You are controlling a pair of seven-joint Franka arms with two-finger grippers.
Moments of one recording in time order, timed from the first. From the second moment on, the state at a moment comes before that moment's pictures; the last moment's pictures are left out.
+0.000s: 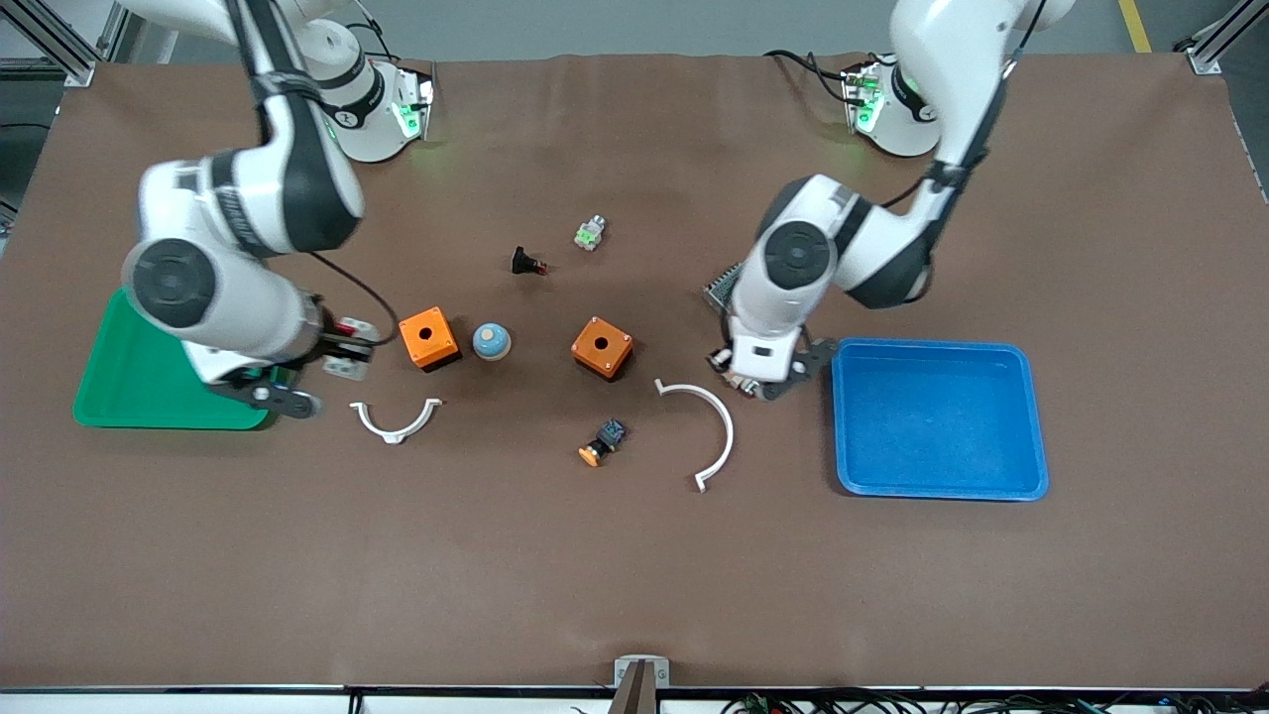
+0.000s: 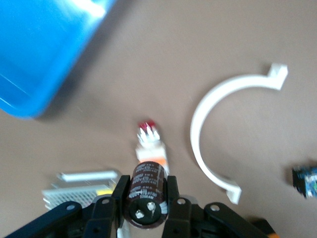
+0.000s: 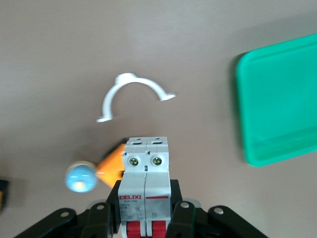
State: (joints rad) left arm -0.42 0.42 -0.13 -1.80 0.00 2.18 -1.15; right arm 0.52 0.26 -0.39 -1.71 0.05 1.72 0.37
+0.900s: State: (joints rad) left arm 0.06 0.48 -0.13 -1.90 0.06 2.20 -0.63; right arm 0.00 0.38 -0.44 -1.87 0.04 2.10 -0.43
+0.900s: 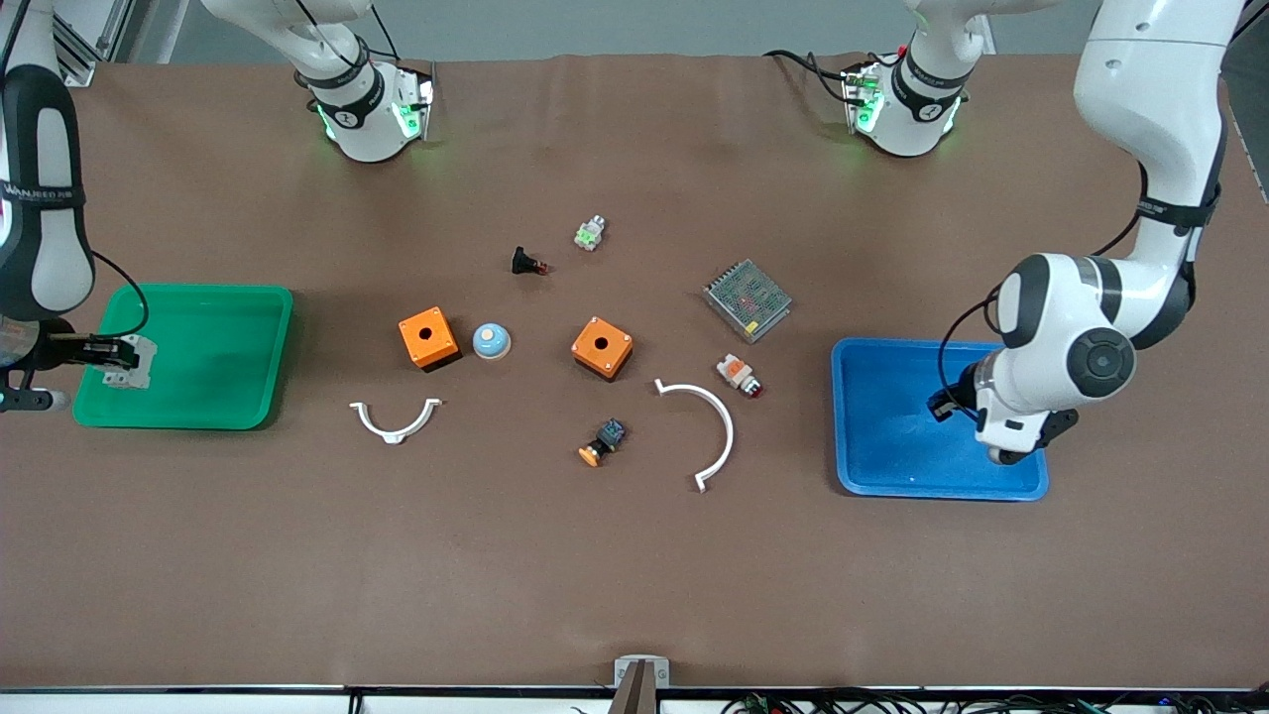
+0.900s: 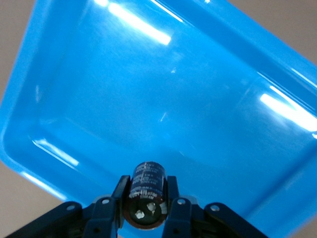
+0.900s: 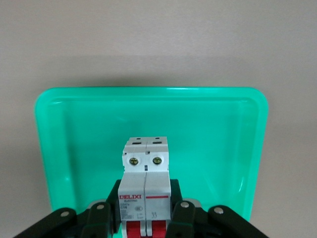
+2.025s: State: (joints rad) left arm 0.11 0.42 -0.13 -1.87 0.06 2.26 -0.55; right arm -0.04 0.45 -0.44 -2.06 0.15 2.32 -0.50
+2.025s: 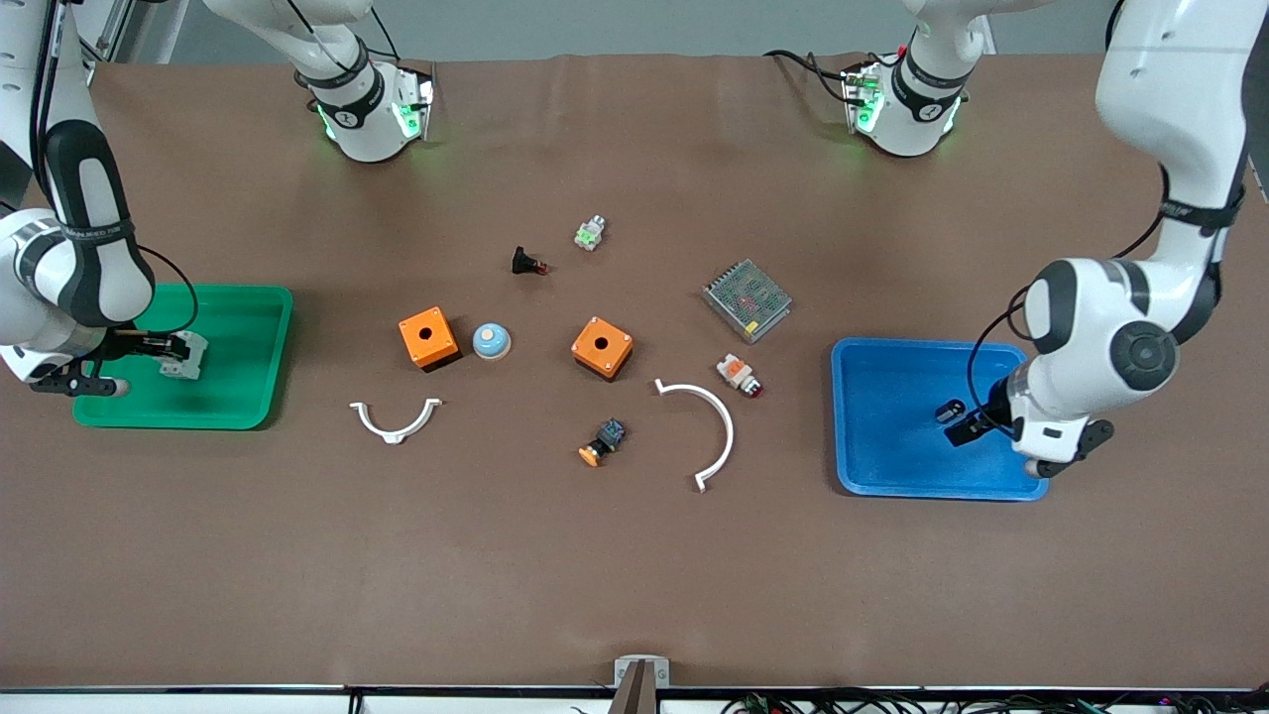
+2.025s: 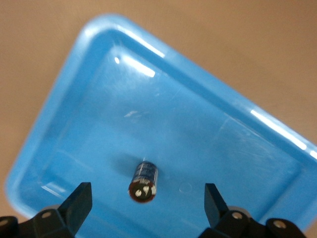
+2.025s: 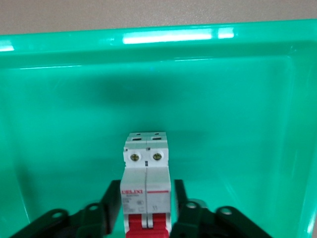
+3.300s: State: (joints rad) left arm 0.14 0.02 -0.14 -1.57 0.06 1.63 -0.09; right arm 0.22 0.06 -0.41 -1.89 0.09 1.79 -0.18
